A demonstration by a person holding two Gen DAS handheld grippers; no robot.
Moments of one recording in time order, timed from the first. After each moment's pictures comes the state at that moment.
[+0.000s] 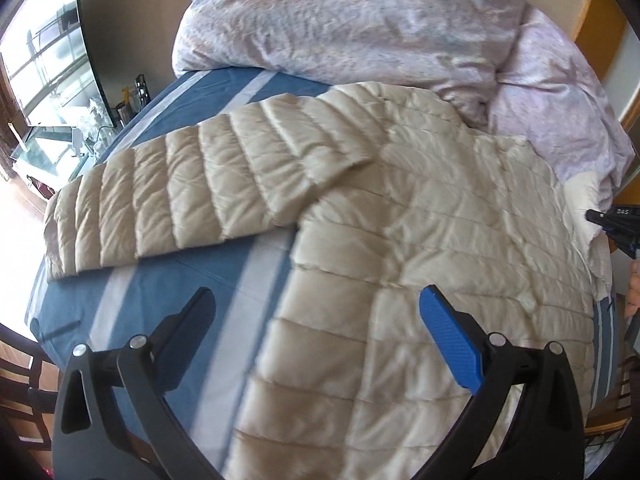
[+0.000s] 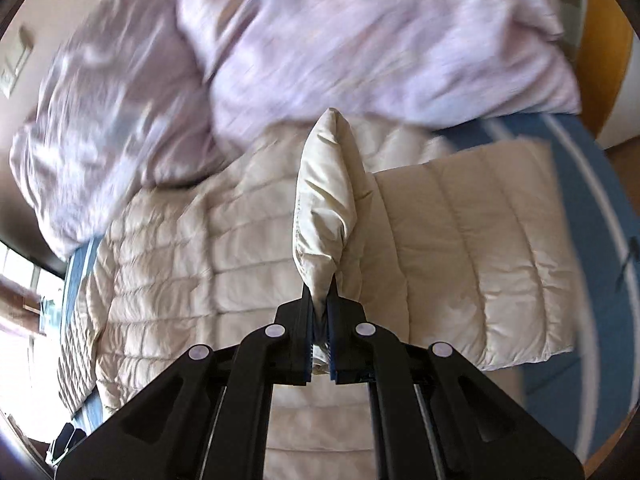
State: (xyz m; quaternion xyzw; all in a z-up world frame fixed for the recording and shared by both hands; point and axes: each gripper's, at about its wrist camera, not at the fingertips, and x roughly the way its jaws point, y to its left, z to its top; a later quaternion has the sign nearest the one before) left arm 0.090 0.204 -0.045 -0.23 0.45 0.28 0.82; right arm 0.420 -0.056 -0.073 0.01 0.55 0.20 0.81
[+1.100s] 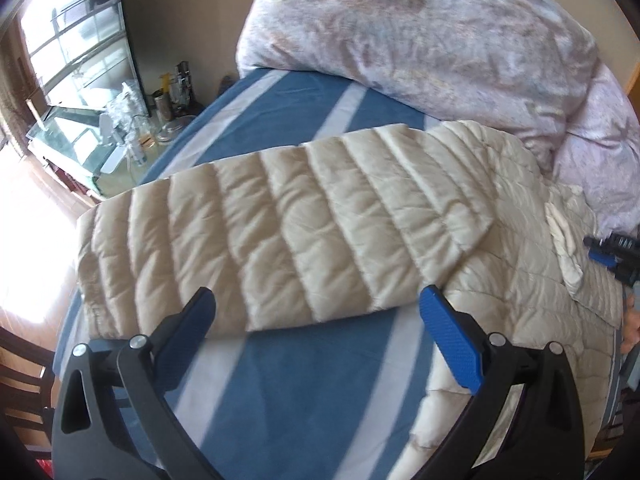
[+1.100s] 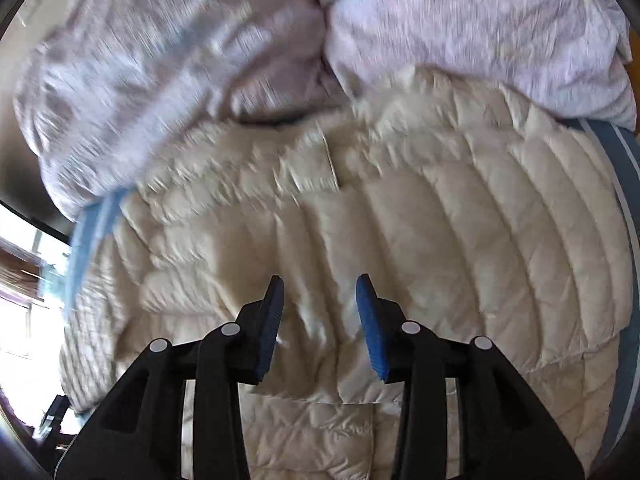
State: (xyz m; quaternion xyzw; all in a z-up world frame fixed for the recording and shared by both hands) left arm 0.046 0.327 -0.057 -0.26 0.44 0.32 0.80; right arm 0.389 0.077 -0.108 -0.04 0.58 0.23 0.78
